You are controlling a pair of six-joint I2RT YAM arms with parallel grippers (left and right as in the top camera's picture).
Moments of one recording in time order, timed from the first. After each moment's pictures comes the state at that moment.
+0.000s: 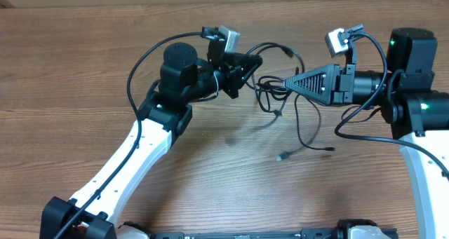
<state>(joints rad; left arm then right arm) -0.43 1.49 1.07 0.19 0.62 -0.40 0.01 1.28 1.34 -0.72 -1.42 0.52</state>
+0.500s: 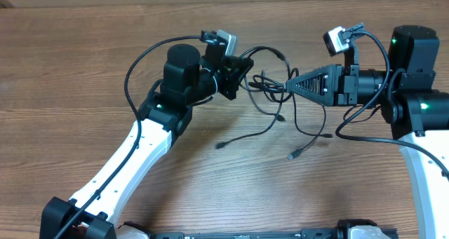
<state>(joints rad) -0.43 1.48 1.07 0.08 0.51 -0.26 0.01 1.28 1.34 -0.69 -1.49 0.52</state>
